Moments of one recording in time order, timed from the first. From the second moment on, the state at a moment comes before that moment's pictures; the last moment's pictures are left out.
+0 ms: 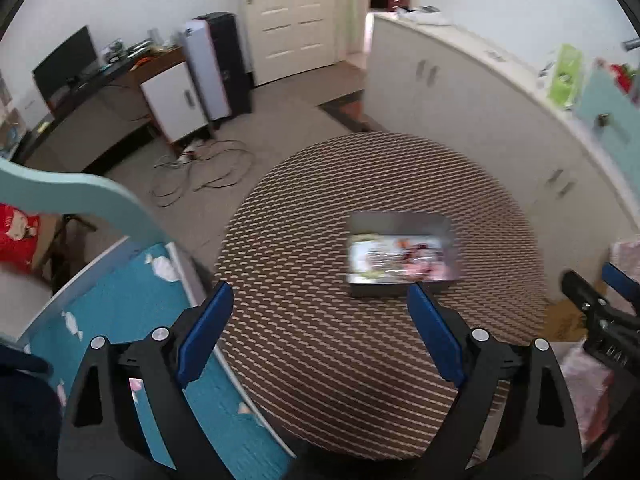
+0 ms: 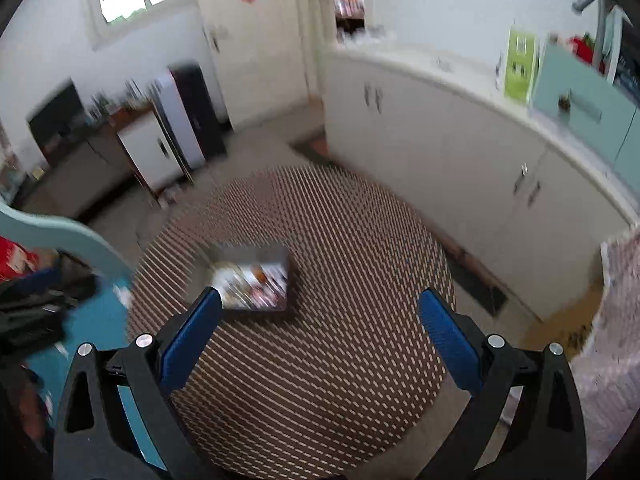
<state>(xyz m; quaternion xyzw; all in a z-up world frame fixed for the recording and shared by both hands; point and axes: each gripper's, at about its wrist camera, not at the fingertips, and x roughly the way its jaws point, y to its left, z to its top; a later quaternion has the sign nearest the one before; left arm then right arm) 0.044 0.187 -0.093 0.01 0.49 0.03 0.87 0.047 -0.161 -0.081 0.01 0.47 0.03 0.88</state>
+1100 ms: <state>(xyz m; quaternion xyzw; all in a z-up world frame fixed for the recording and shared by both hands) 0.185 0.260 -0.296 -0.04 0.46 0.09 0.88 0.181 -0.189 -0.276 0.03 0.47 -0.07 0.88</state>
